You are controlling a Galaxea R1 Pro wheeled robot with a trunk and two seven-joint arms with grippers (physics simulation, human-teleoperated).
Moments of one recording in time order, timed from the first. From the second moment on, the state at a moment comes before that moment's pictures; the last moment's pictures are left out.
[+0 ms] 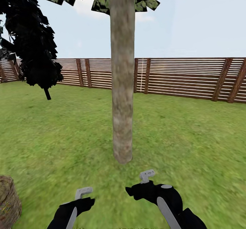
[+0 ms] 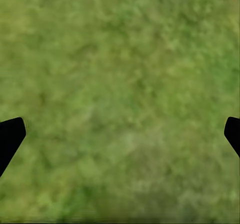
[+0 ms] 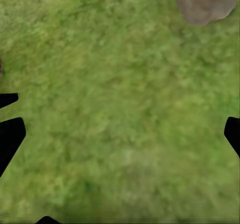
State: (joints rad) left arm -0.26 -0.10 0.14 -0.96 0.02 0.55 0.00; right arm -0.23 -0.05 0.43 -1.54 -0.44 0.89 -0.11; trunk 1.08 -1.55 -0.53
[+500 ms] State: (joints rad) left arm -0.25 -0.10 0.14 -0.96 0.02 0.55 0.00; right arm -0.23 -0.05 0.44 -1.54 -0.44 0.89 -0.11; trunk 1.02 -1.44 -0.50
